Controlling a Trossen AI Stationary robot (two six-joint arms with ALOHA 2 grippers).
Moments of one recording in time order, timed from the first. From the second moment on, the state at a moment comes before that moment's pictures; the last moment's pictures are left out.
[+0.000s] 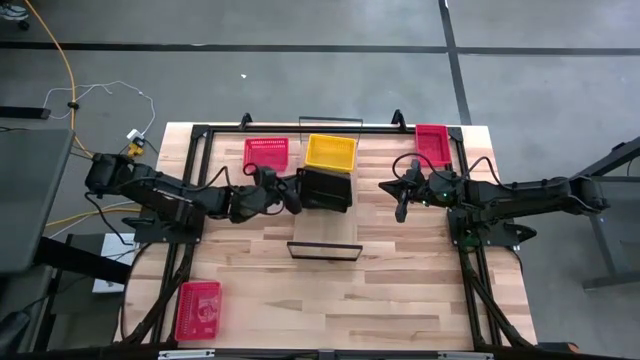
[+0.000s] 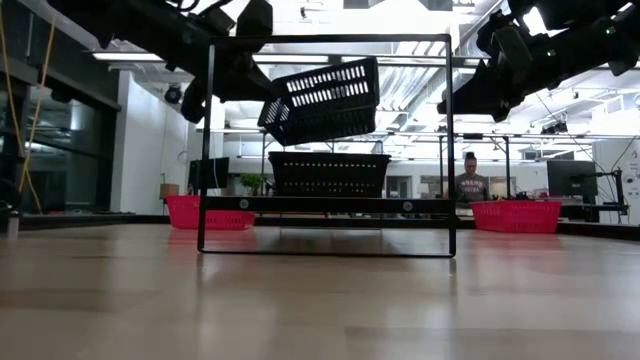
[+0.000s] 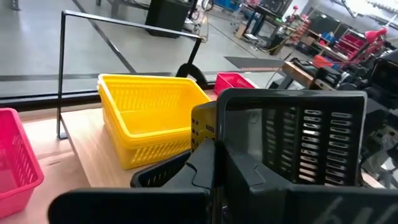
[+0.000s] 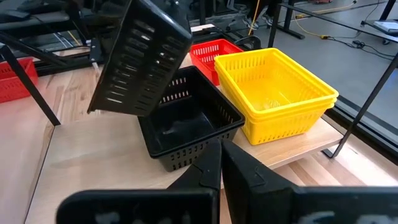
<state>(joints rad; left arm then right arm) 0.03 1.33 0.61 0.41 -0.78 -0.65 -0.09 0.80 0.35 0.14 0.24 0.13</state>
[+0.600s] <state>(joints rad) 0.05 1.47 0.61 0.53 -0.78 -0.68 -0.09 0.80 0.35 0.14 0.24 0.16</state>
